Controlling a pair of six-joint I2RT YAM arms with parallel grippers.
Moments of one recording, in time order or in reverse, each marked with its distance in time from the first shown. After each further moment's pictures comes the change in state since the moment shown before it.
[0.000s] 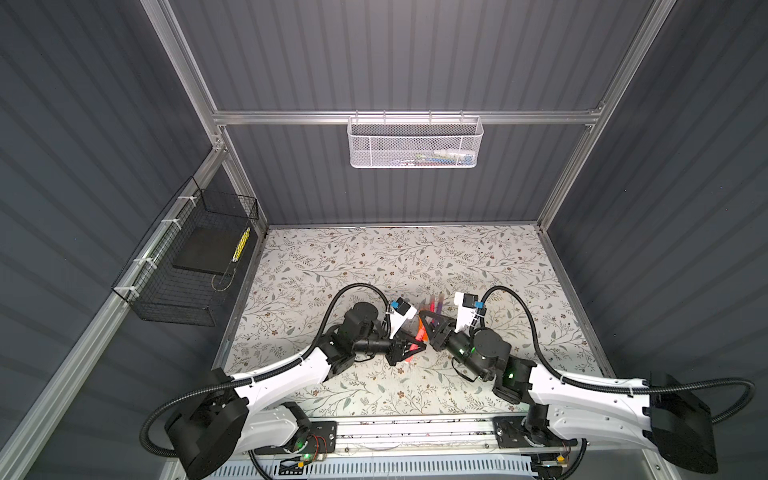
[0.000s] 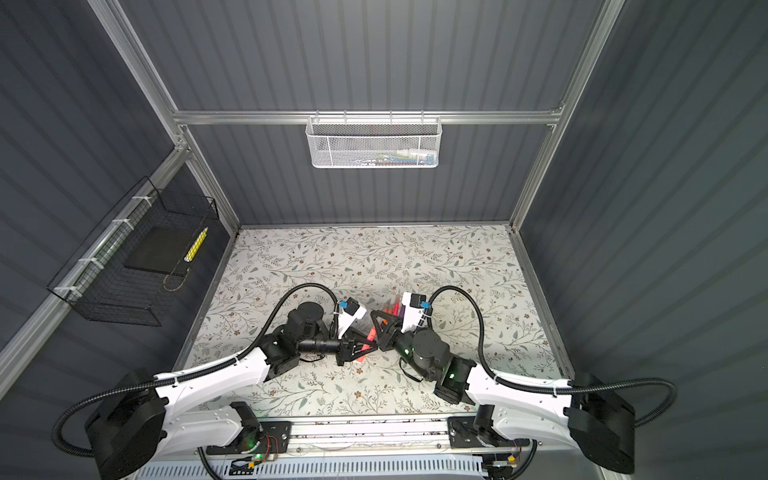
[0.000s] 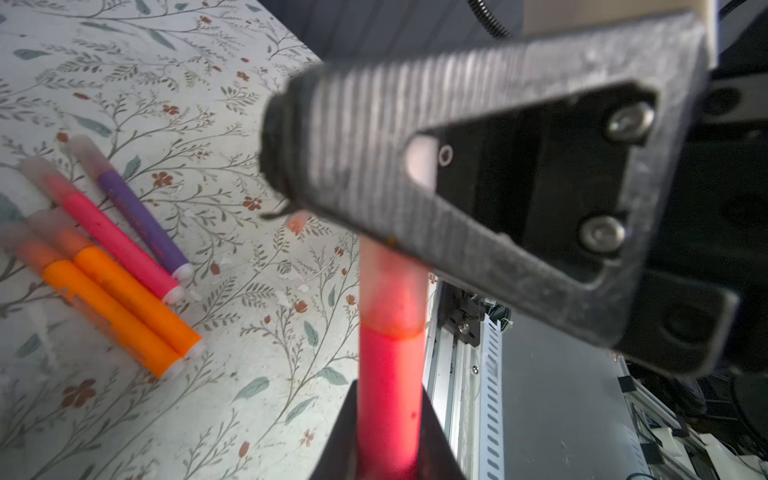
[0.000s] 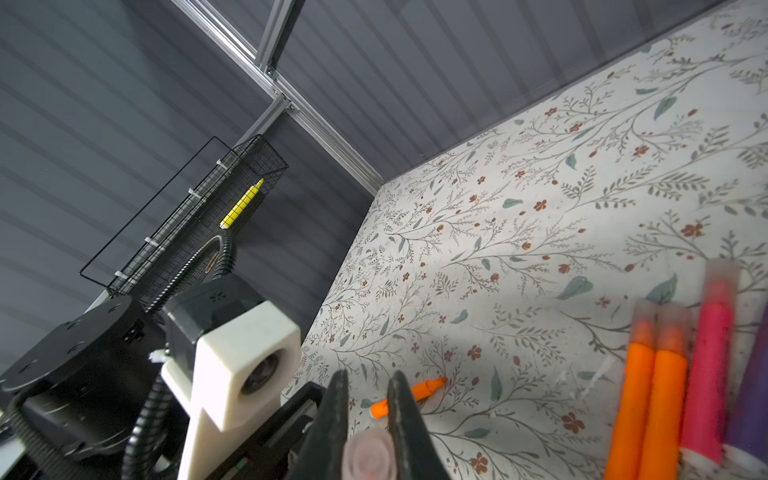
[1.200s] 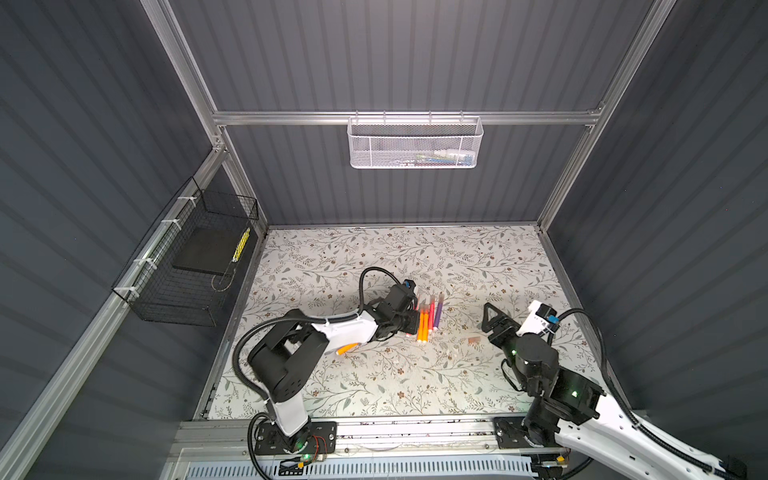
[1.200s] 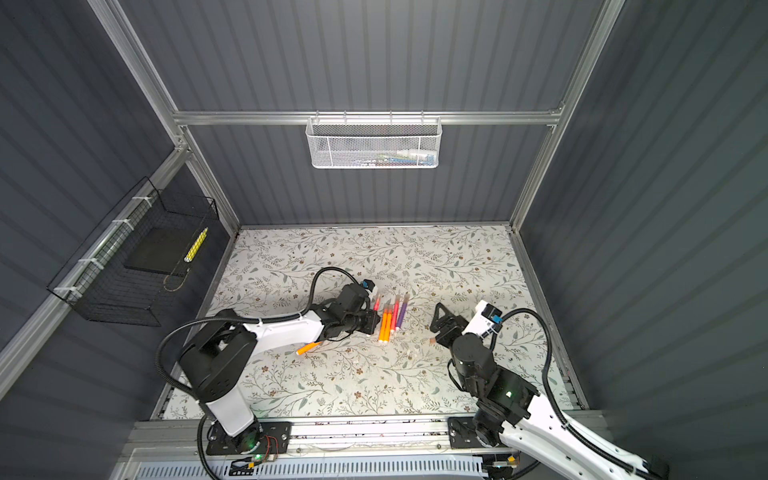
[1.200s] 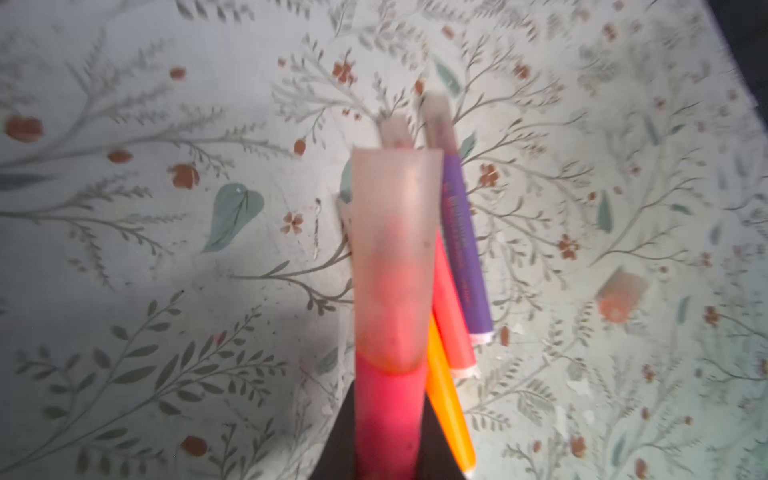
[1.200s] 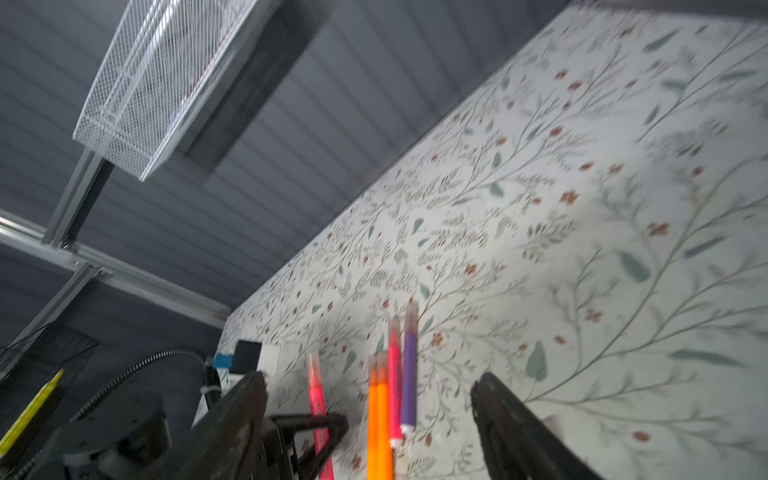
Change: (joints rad) left arm -0.001 0.639 0.438 -0.253 -0.505 -0.124; right arm -0.292 -0.677 0.005 -0.861 0.399 0.043
